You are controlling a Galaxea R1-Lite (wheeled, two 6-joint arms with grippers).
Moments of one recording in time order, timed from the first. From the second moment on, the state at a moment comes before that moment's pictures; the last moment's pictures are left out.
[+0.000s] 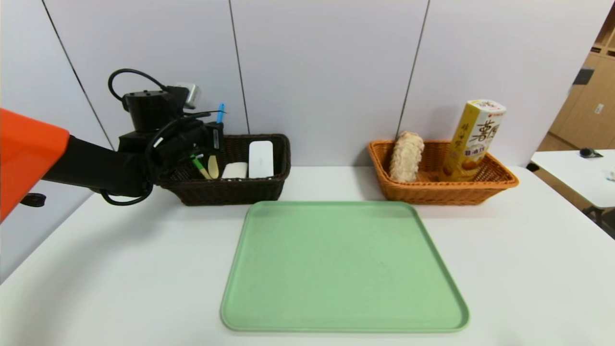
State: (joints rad) left arm -0.15 2.05 -1.31 -0.72 -0.11 0.05; right arm 0.06 0.39 -0.26 -0.03 -0.22 -0.12
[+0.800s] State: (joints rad) left arm -0.13 2.11 -1.32 -0.80 -0.11 0.06; right arm 0.06 0.38 -0.27 -0.02 -0.21 -0.12
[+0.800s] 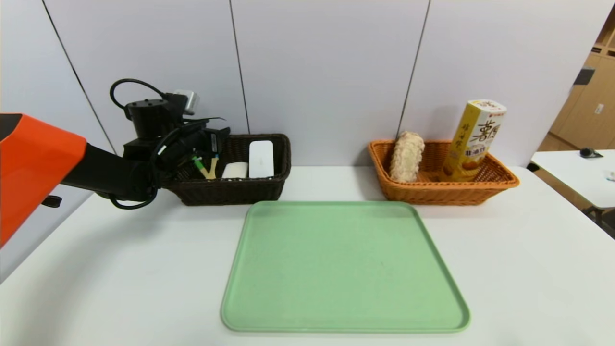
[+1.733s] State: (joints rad) left arm -0.06 1.03 -0.54 -0.62 0.11 0.09; right arm 0.03 0.23 -0.37 0.18 -0.20 -0.13
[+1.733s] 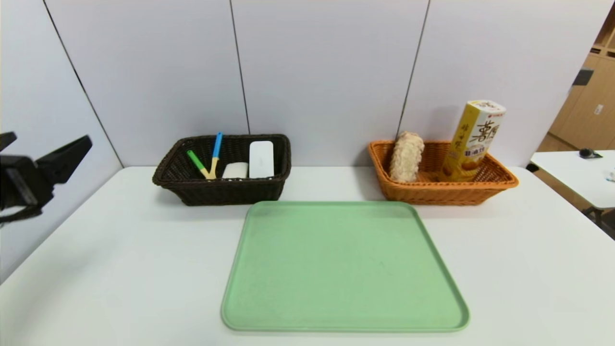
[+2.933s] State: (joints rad) left arm 0.00 0.00 -0.02 -0.32 0.04 0.18; right arm 0.00 0.00 -0.07 -0.14 -0.01 -0.17
